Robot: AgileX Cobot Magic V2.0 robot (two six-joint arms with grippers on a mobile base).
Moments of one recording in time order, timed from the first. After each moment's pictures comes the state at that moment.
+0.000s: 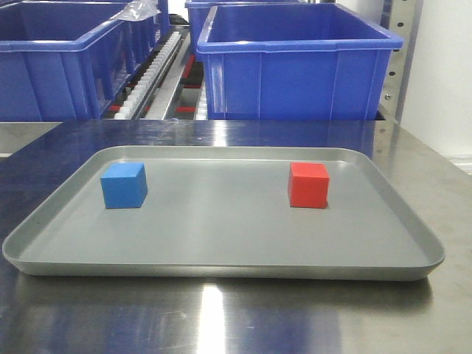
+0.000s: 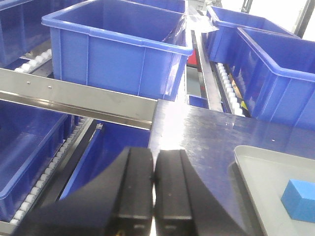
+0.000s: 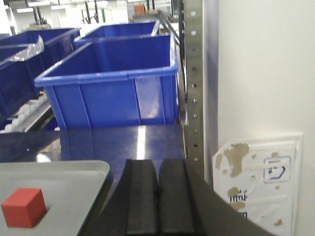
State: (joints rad) left arm 0.01 0.00 0.01 0.04 0.09 -0.25; right arm 0.05 -0.01 0.03 -0.02 -0.06 0.16
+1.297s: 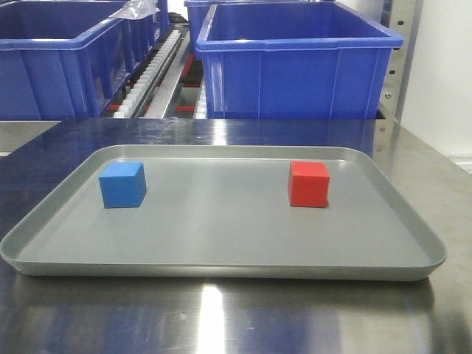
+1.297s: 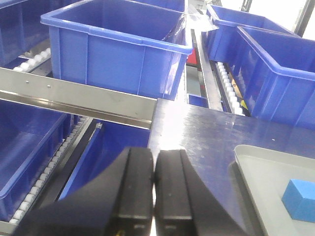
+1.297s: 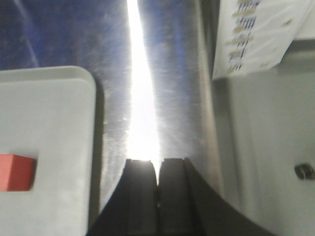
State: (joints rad) left arm 0.01 0.00 0.01 0.04 0.09 -0.25; right arm 0.10 1.24 -0.93 0.08 0.60 0.16
